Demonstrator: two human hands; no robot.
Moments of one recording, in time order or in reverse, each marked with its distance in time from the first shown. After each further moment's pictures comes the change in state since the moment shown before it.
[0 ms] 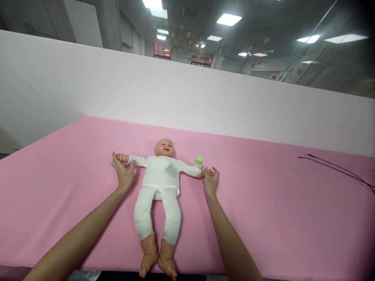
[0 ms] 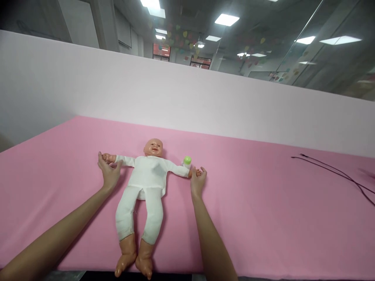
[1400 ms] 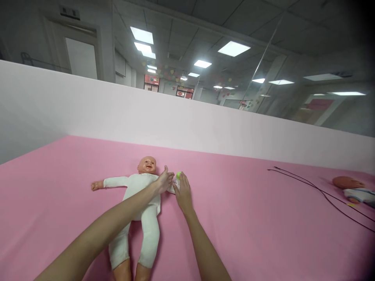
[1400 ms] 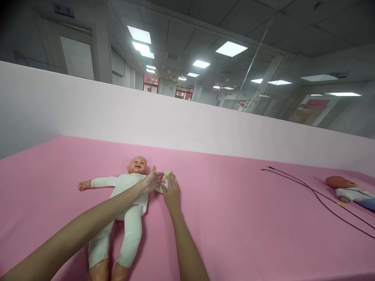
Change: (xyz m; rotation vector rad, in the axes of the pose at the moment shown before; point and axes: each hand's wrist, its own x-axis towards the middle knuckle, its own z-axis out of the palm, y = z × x) left_hand -0.075 0.136 0.178 -0.482 -1.170 -0.656; right_hand 0.000 -0.001 0.011 -0.571 -0.248 -0.707
